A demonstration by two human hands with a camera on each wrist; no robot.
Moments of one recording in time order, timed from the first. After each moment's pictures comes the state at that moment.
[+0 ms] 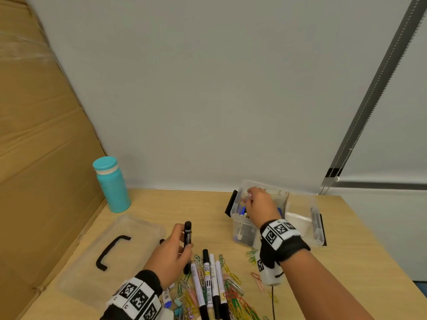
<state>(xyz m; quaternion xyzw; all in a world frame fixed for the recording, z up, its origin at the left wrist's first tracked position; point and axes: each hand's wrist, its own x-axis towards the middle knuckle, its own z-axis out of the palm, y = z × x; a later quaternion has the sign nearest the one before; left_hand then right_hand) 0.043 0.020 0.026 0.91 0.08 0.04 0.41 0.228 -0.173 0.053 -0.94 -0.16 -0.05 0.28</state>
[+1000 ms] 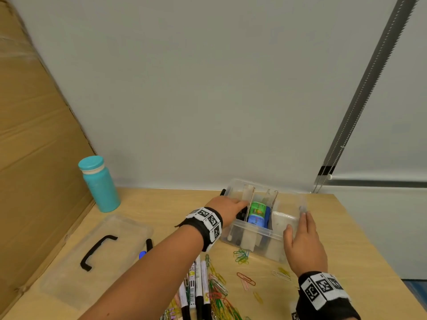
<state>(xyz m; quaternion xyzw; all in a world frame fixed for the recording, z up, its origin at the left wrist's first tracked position) 0.204 -0.078 0.056 0.99 -0.16 -0.03 -0.02 0.189 -0.305 -0.001 -0.96 -0.02 -0.13 0.25</state>
